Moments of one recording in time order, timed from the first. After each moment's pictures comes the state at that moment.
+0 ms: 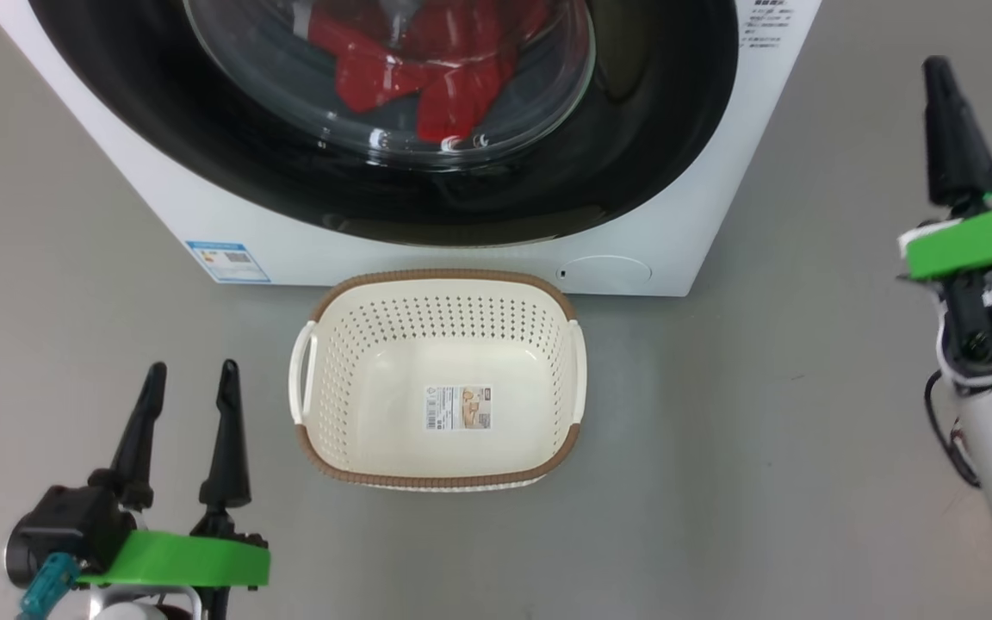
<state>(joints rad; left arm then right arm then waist) -0.14 0.03 -0.03 0.11 -0.24 -0.13 -0.25 -0.70 -0.34 0.15 0.45 0.92 0.13 -0.25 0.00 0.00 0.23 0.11</state>
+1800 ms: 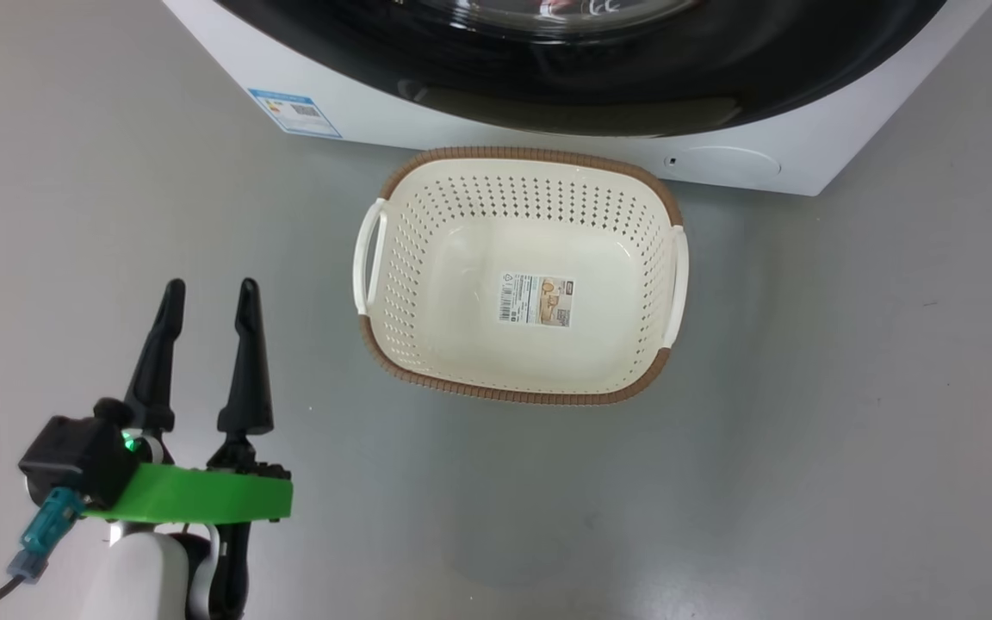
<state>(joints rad) -0.28 0.03 -0.10 0.09 -0.32 -0.11 -0.25 -1.27 -0.51 0.39 0.71 1.52 0.13 0.42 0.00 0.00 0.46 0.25</state>
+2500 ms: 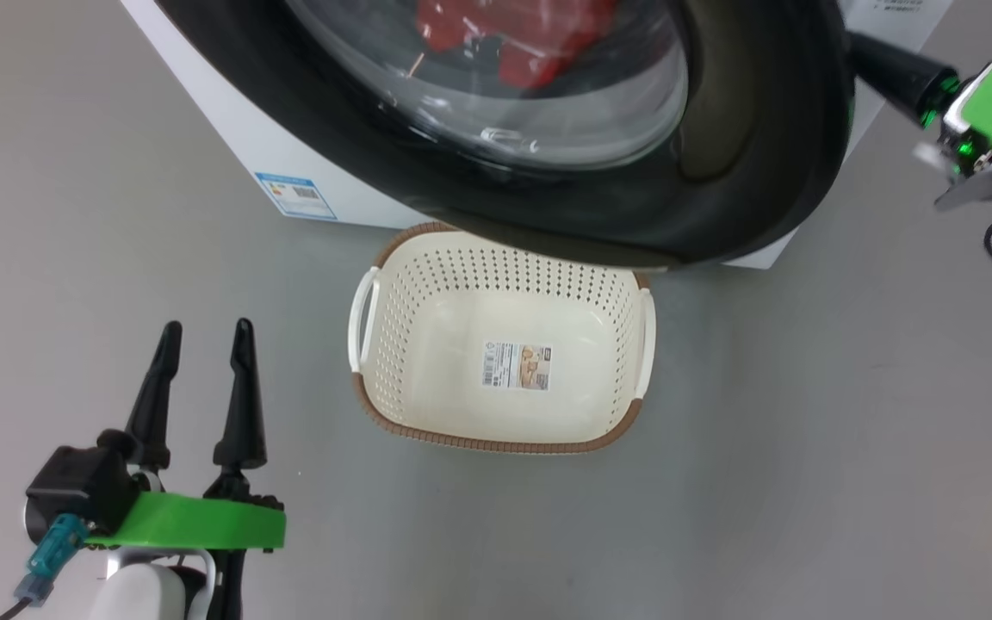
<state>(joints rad) -0.23 0.03 -0.08 0.13 -0.31 -0.11 -0.25 -1.06 -0.50 0.41 0.62 1.61 0.13 0.58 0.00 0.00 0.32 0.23</state>
